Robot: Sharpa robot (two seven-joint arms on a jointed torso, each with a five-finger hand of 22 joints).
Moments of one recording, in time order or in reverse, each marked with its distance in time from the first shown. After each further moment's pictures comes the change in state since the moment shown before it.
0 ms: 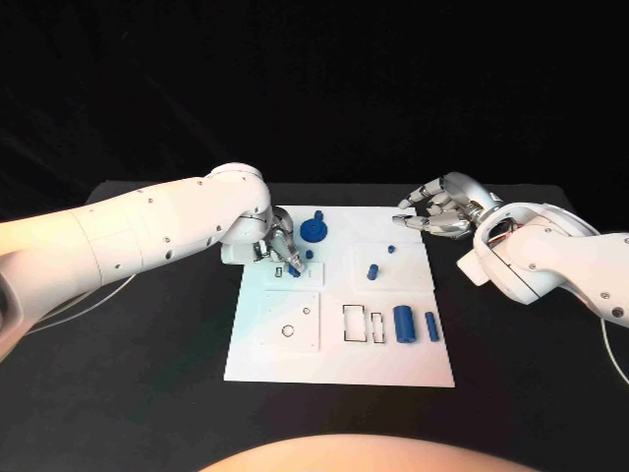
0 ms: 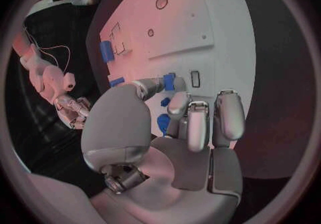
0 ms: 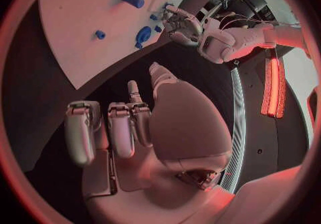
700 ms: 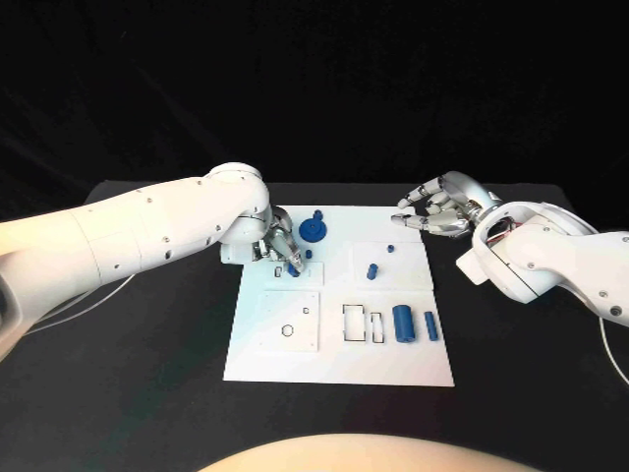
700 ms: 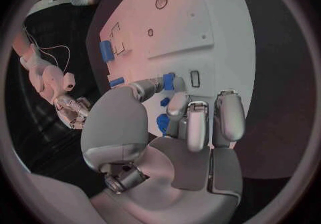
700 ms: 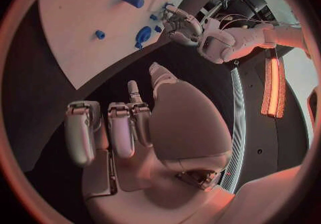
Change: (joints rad) left arm 0.001 0.003 -0.002 -0.003 0.001 0.000 0.000; left_hand -0.062 -0.007 0.035 -0.090 -0.008 0.014 -0.010 0.000 0.000 0.009 -0.009 0.006 0.007 0.000 -0.008 0.000 0.000 0.000 0.004 -0.004 0.000 0.001; right arm 0.000 0.000 0.000 0.000 0.000 0.000 0.000; right_hand 0.000 0.000 0.000 0.000 0.000 0.000 0.000 0.000 0.000 0.000 0.000 0.000 0.000 0.000 0.000 0.000 0.000 0.000 0.000 0.000 0.000 0.000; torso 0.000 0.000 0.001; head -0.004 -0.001
